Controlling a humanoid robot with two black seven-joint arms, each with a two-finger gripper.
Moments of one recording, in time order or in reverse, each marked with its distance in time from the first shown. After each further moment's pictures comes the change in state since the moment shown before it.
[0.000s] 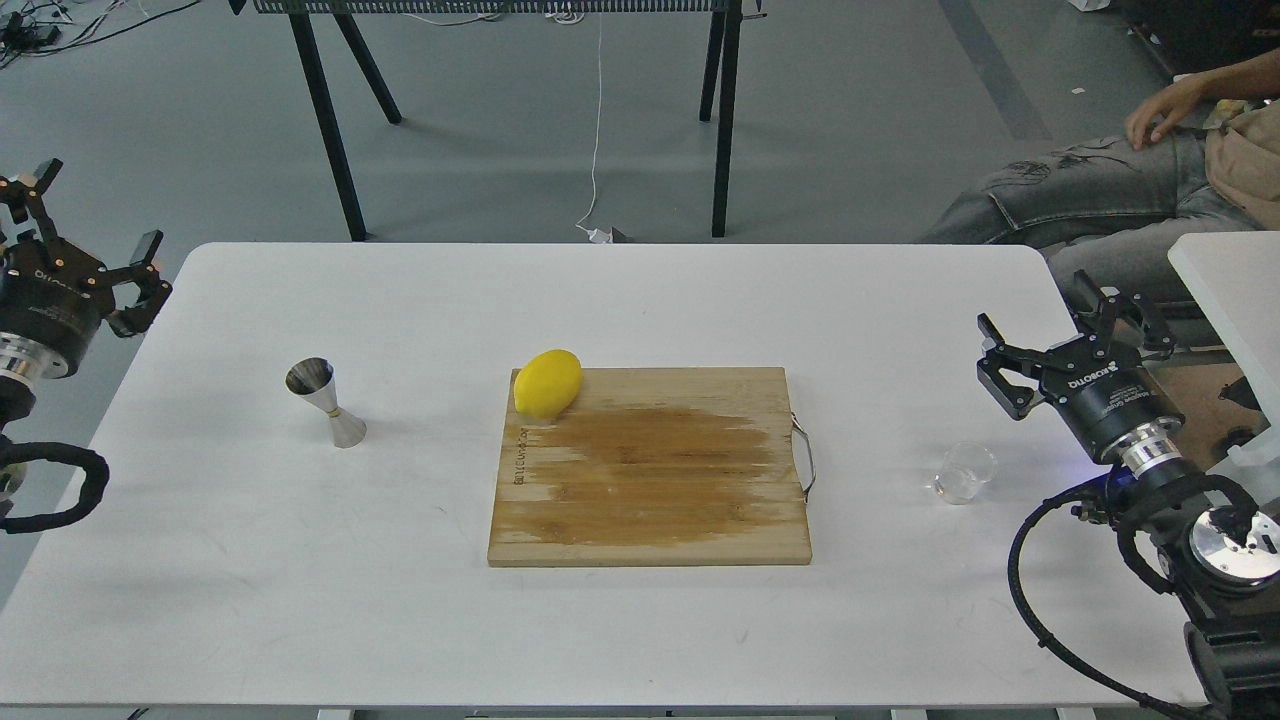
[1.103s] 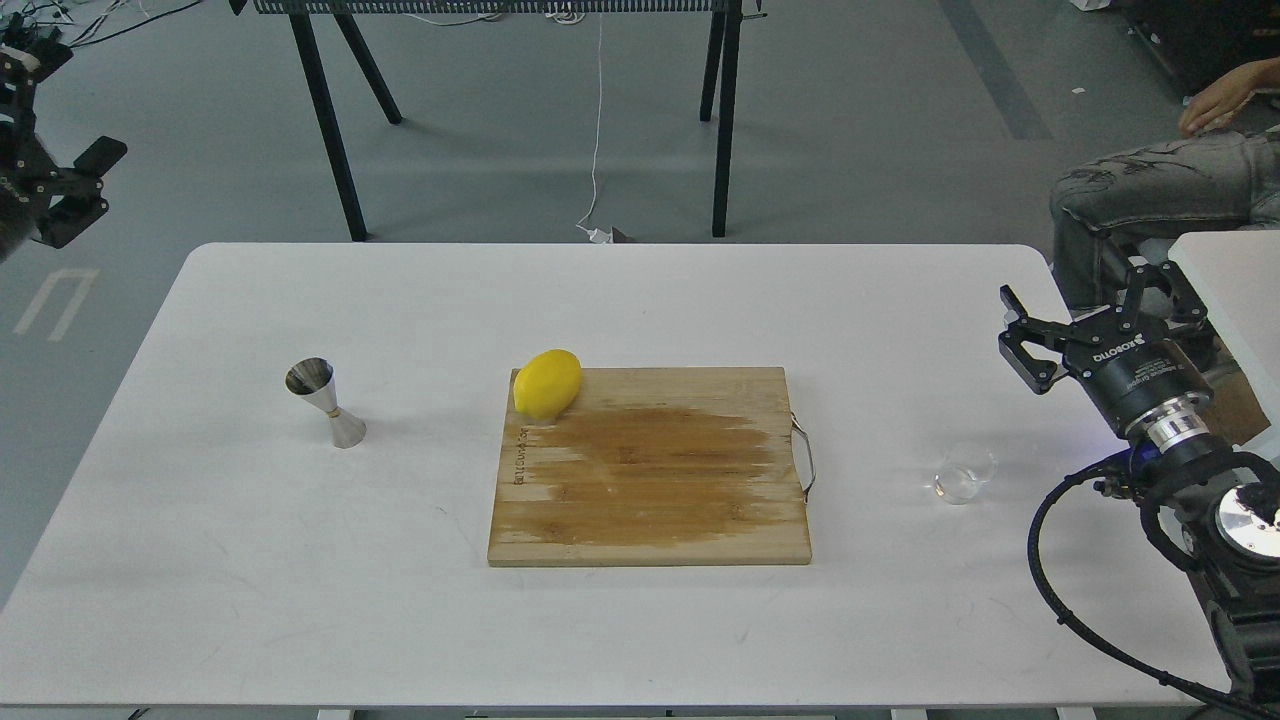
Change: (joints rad) left arm -0.152 0.182 -0.051 -0.184 0.769 0.000 0.000; right arm 0.031 -0.038 0.017 0.009 0.002 0.000 0.002
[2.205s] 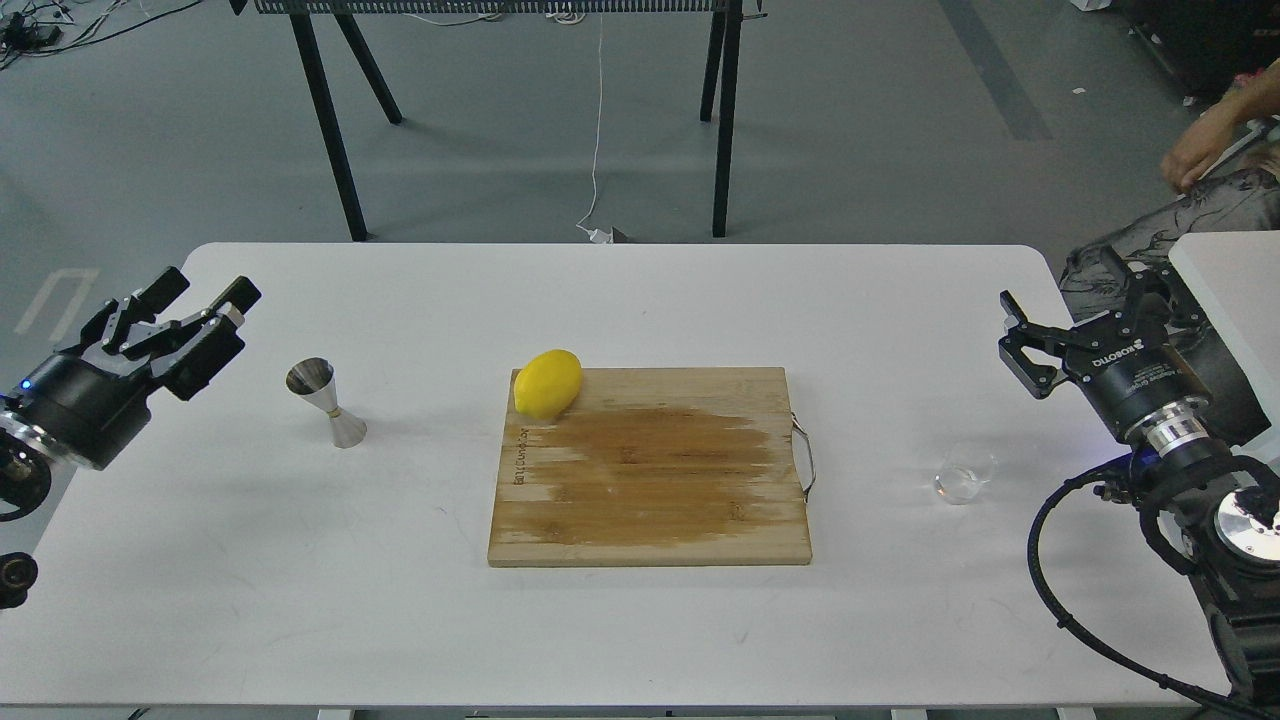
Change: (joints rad) left arm 0.480 0.042 0.008 -0.418 0.853 0.978 0.000; right arm -0.003 0.001 -0.005 -0.011 -0.002 0.000 0.001
